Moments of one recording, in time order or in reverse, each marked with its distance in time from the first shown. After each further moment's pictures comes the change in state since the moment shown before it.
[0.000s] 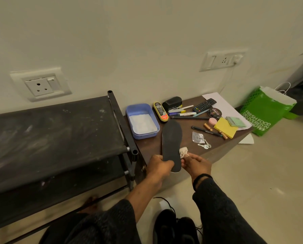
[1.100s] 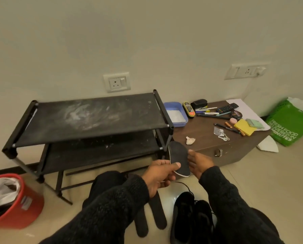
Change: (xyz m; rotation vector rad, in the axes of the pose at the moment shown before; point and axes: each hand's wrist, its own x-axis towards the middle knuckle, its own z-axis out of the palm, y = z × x) left_hand -0.209 -0.065 -0.110 -0.388 -0.169 -0.037; right_hand -0.186 0.006 0.004 -0.129 -0.333 0.199
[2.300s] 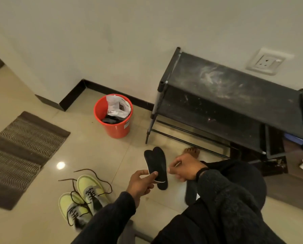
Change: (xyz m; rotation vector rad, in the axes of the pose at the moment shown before) left_hand -0.166 -0.244 -0.262 -0.560 0.664 -0.069; right_hand -0.156 0.215 0.249 -1.603 -0.763 -0.081
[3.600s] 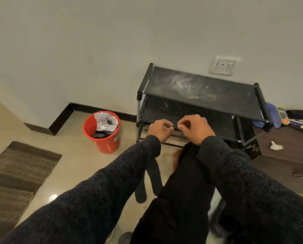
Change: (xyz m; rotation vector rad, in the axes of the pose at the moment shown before) left_hand 0.025 0.147 0.115 0.754 -0.082 0.738; right_hand -0.042 -0.004 -0.093 -0.143 0.704 -0.418
